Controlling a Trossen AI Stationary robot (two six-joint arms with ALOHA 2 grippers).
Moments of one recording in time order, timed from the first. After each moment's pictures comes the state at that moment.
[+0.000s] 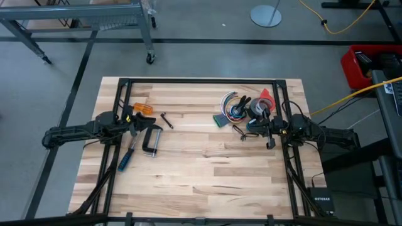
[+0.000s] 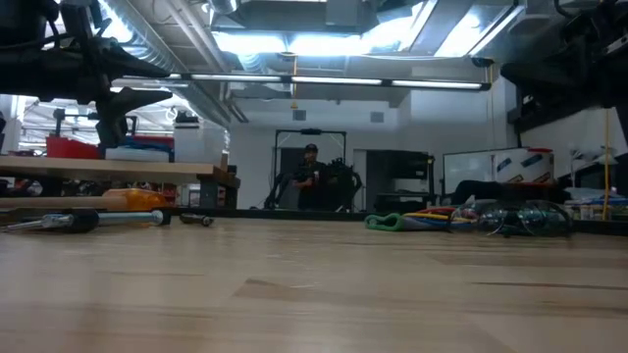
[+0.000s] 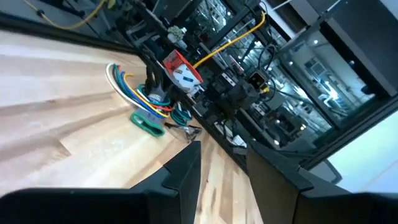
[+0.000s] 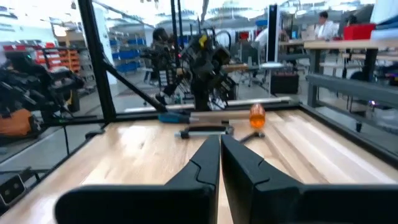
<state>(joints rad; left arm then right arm) 0.14 0.00 0.01 0.02 -0.09 -0.80 -0.09 0.00 0.02 0.09 -0.13 0.07</state>
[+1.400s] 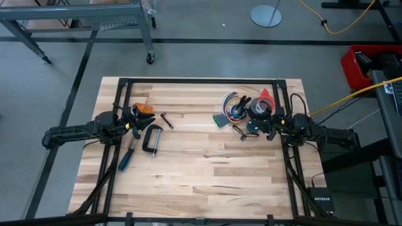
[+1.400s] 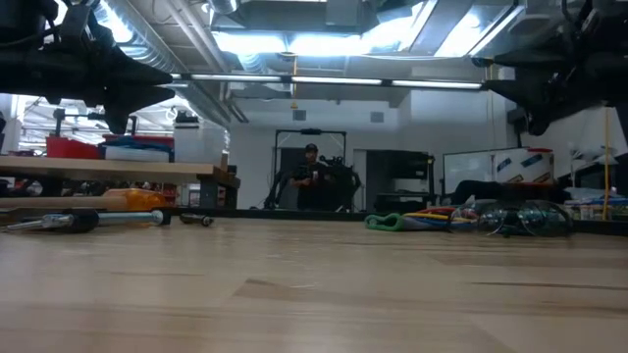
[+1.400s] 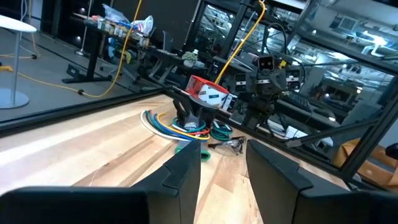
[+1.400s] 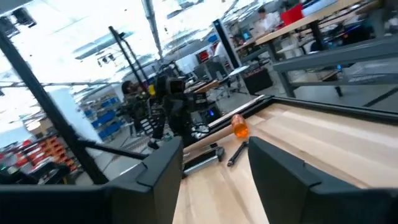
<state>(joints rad) 0.14 0.01 0.01 0.04 -0.17 -0.36 -0.09 0.00 0.02 0.12 0.11 0.49</state>
